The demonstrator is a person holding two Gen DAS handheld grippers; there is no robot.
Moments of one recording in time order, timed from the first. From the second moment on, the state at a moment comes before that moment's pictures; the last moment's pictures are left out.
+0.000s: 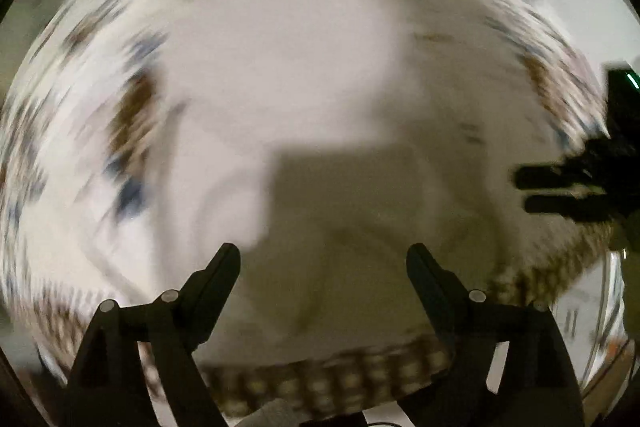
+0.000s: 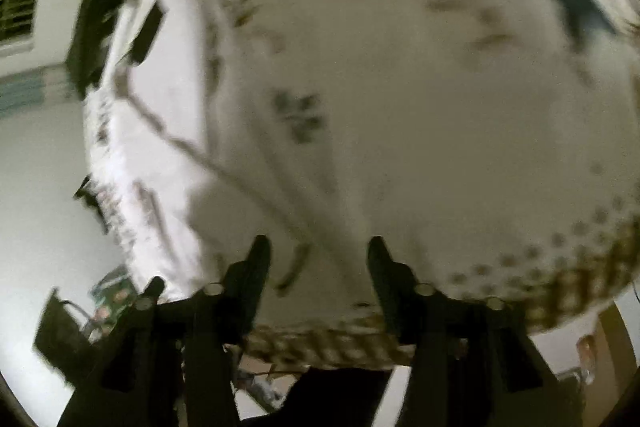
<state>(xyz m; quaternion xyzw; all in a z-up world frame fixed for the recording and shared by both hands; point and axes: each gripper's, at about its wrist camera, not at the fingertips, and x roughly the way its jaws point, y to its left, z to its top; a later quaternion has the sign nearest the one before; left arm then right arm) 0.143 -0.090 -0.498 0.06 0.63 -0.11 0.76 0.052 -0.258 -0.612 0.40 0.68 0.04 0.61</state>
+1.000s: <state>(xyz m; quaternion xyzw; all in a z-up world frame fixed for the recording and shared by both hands) 0.122 0.049 -0.559 -0.05 0.69 0.03 0.72 0.037 -0.248 -0.613 0.31 0.74 0.01 0.60</state>
